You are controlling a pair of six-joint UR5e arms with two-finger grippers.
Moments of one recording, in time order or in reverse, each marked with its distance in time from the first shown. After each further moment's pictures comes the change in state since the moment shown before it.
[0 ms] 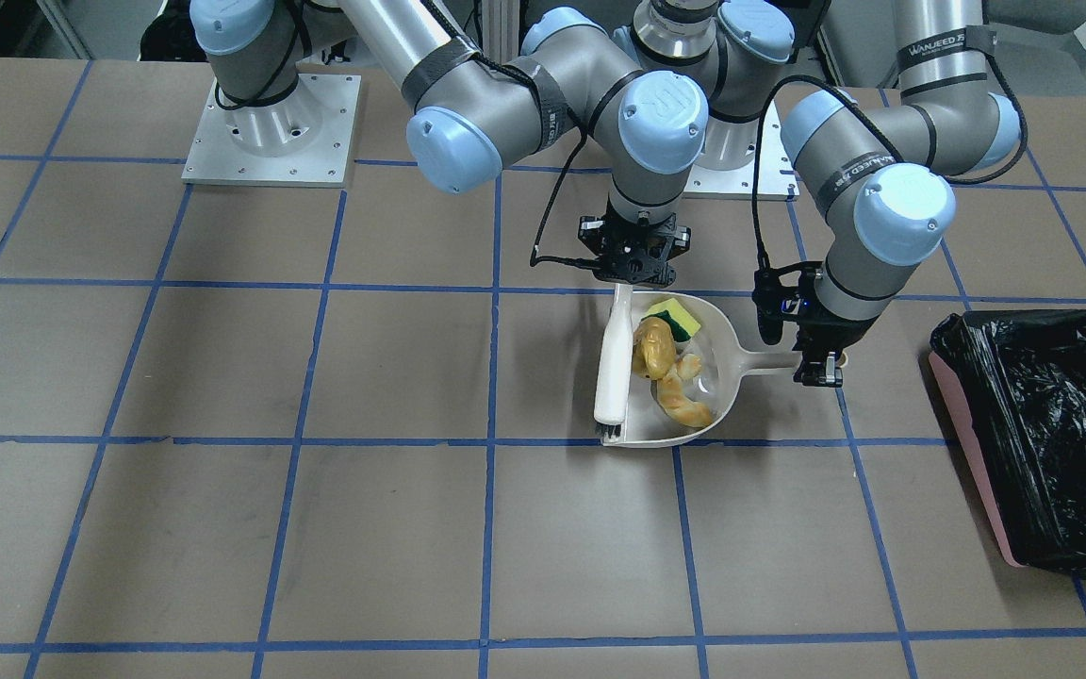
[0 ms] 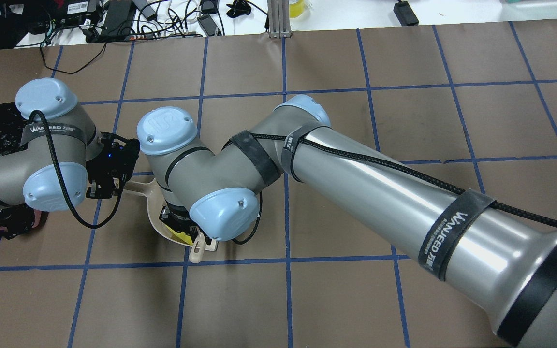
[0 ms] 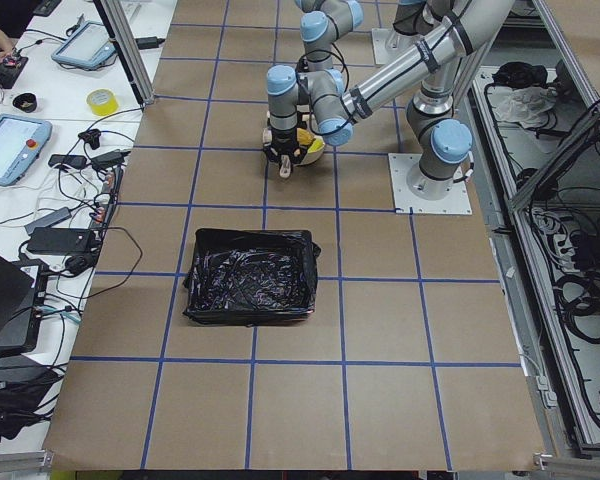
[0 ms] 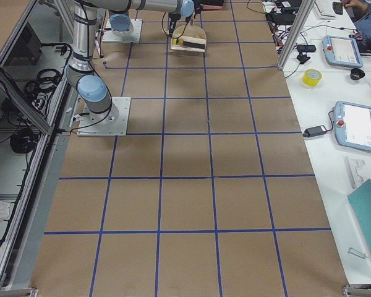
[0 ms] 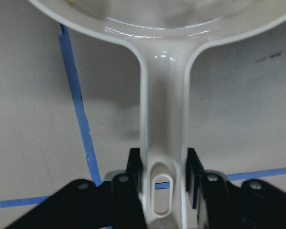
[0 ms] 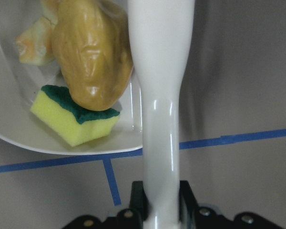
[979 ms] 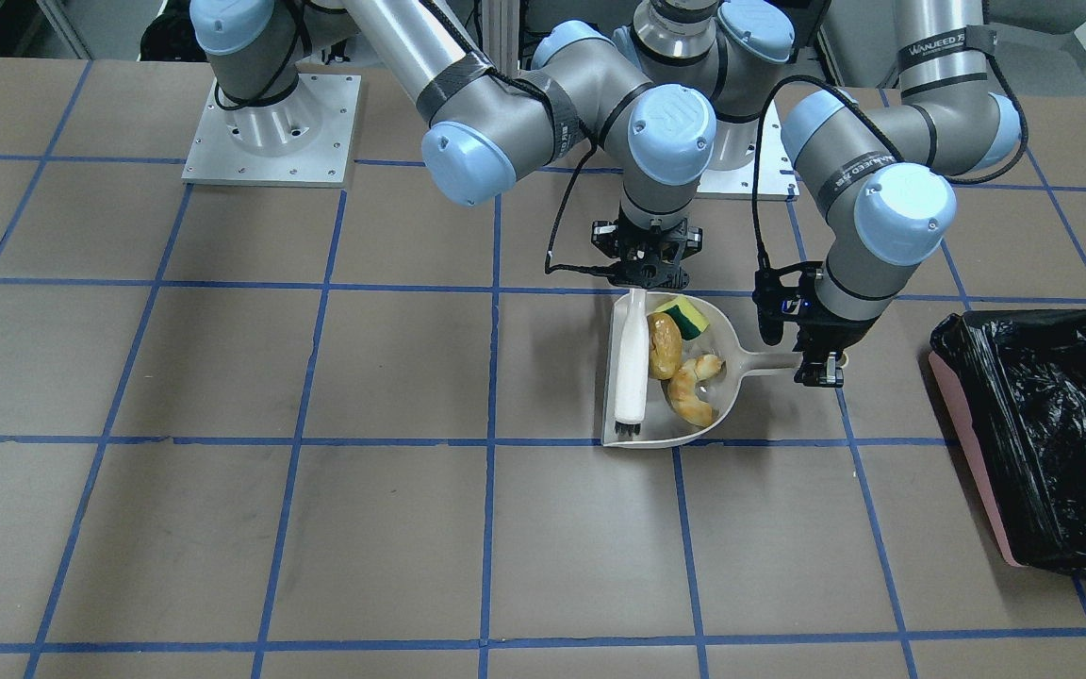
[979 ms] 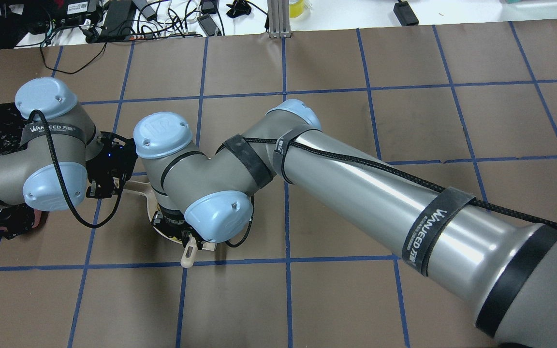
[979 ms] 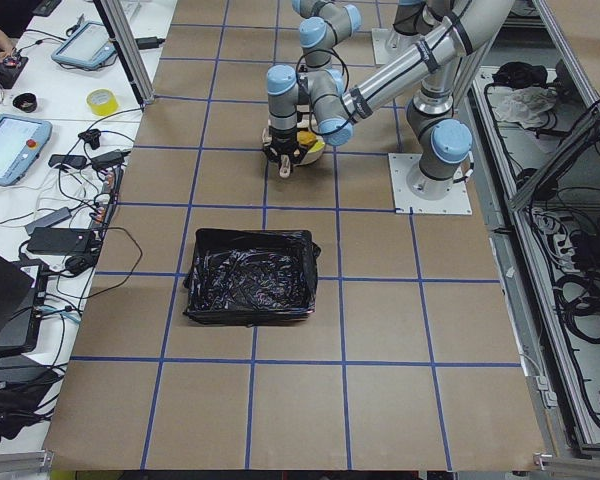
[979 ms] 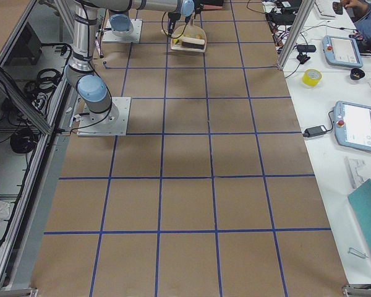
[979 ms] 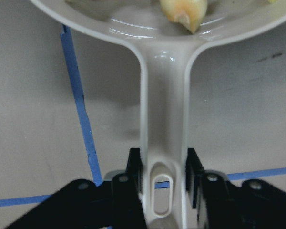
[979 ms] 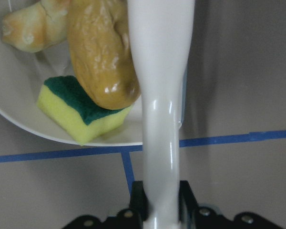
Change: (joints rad) left arm 0.000 0.000 0.002 0.001 0.000 -0.003; right arm 0.014 0.037 -0.011 -0.044 0.066 -0.014
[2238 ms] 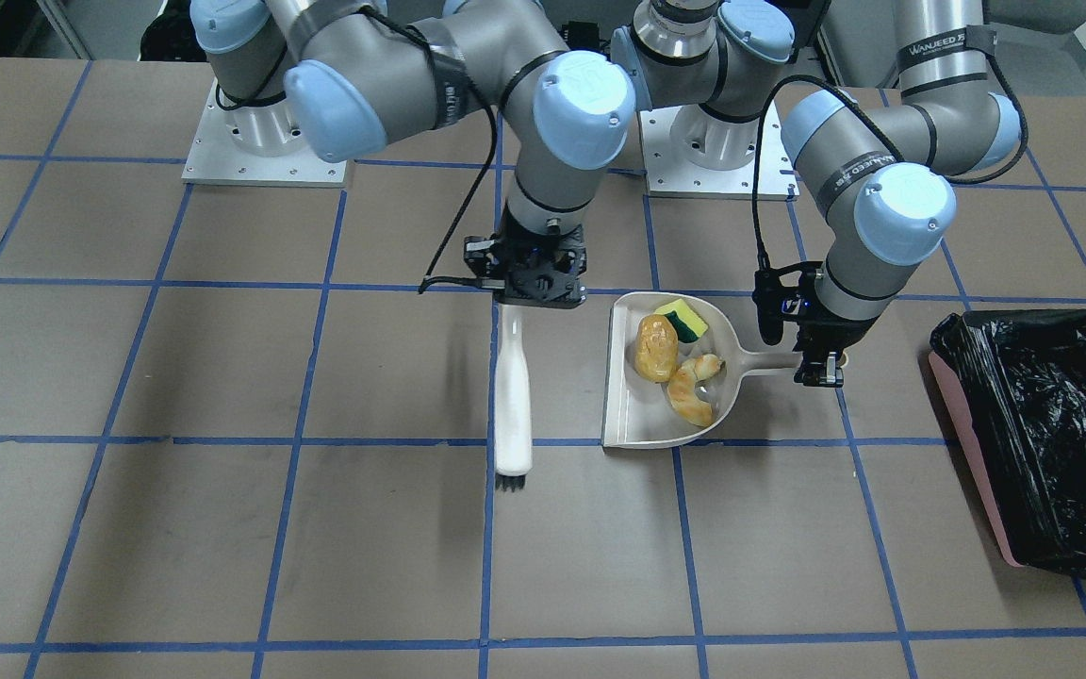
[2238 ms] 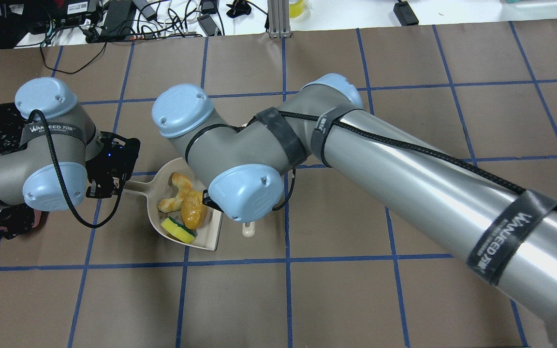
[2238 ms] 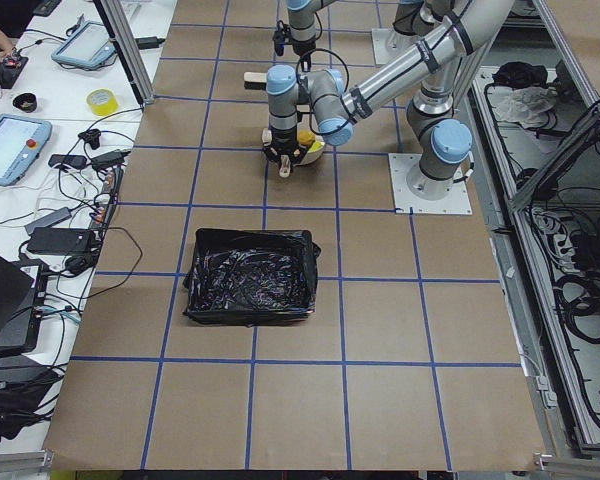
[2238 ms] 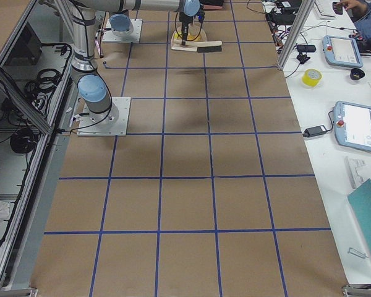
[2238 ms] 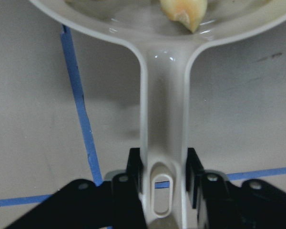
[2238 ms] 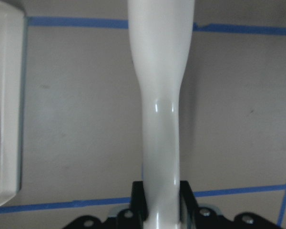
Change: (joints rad) left arm 0.000 0.000 0.000 0.000 0.000 0.000; right arm -0.235 -0.173 0.040 0.190 -0.348 -0.353
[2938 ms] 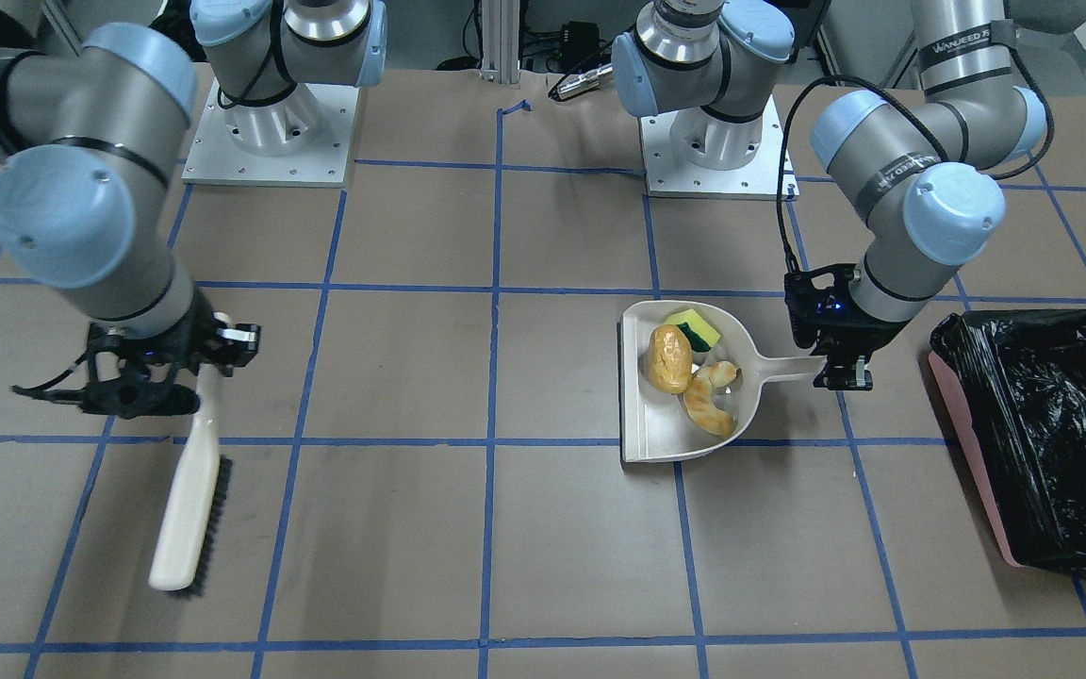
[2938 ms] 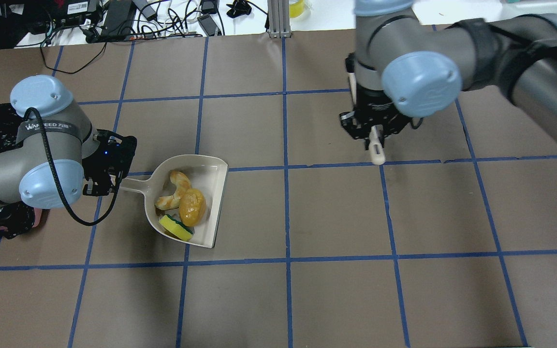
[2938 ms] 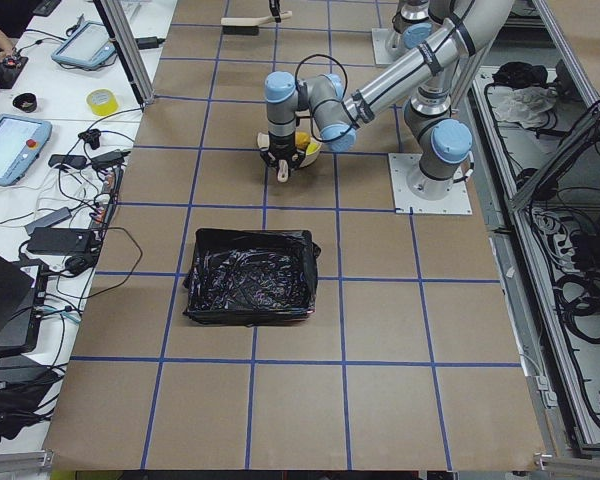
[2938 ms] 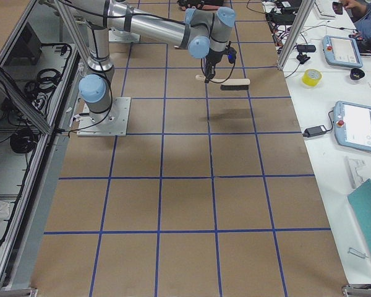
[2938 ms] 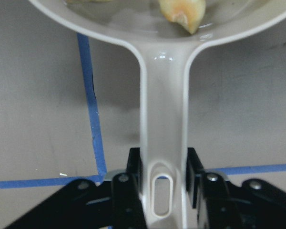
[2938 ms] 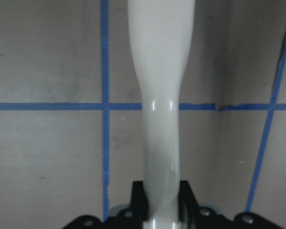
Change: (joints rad) left arm 0.105 0.000 0.012 -0.010 -0.099 0.033; right arm -0.591 -0.070 0.093 -0.043 -0.009 -0.606
